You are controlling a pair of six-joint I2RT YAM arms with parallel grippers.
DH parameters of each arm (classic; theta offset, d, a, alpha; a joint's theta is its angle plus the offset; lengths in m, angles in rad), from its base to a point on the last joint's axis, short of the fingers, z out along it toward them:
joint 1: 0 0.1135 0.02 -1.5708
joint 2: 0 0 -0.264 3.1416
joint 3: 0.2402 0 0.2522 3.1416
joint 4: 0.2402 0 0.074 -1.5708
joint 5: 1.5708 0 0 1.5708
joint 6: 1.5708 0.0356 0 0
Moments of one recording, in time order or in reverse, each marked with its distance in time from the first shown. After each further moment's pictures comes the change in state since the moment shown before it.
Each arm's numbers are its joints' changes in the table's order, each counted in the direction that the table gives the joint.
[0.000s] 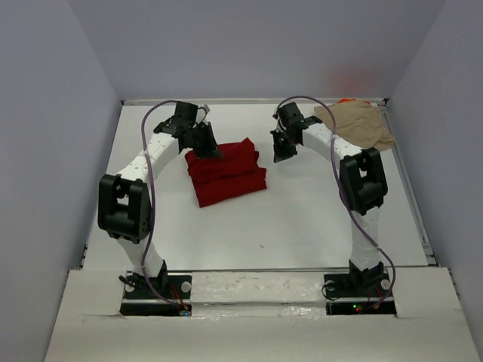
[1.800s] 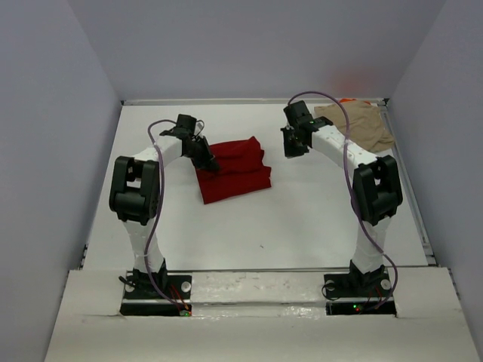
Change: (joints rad) left arm 0.071 0.210 -0.045 -0.089 0.034 -0.124; right arm 0.000 -0.159 -0.114 0.002 0.249 0.008
